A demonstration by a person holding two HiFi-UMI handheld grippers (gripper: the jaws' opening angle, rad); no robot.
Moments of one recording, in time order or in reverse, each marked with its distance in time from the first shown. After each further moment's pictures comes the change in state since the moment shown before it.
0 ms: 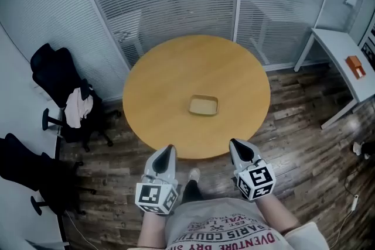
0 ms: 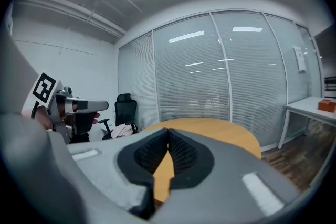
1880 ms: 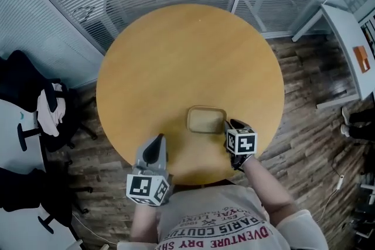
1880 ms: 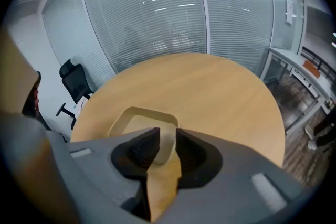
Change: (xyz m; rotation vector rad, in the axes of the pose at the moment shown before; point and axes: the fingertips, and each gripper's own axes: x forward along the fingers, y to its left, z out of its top) left arm 0.268 0.176 -0.069 -0.116 0.227 -0.058; right arm 0.314 -0.176 -0.167 0.315 0.682 -0.269
